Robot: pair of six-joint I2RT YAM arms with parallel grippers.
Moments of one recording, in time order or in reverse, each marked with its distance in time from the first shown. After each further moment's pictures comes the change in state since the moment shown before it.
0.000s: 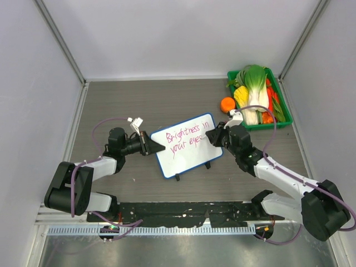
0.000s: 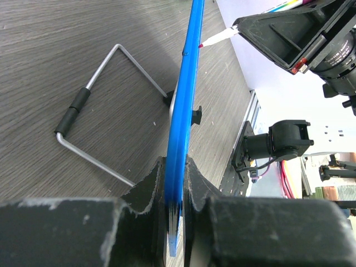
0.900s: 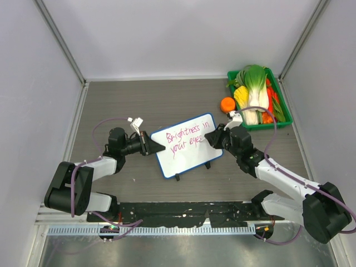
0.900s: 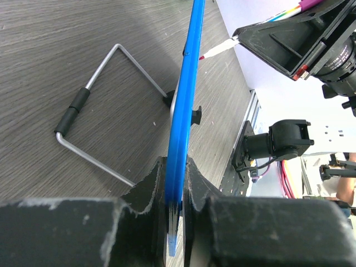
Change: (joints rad) left arm -0.002 0.000 0.000 0.001 0.000 0.002; right arm 0.000 -0.030 -0.018 -0.027 -0.061 0.016
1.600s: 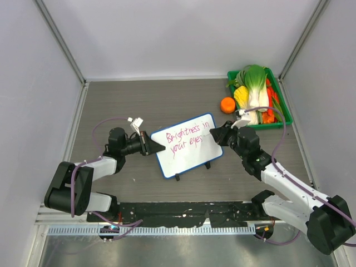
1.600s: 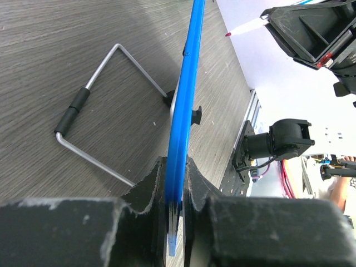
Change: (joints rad) left arm 0.000 0.000 0.000 0.000 0.000 0.002; right arm -0.038 -0.119 0.000 -0.020 0.023 0.013
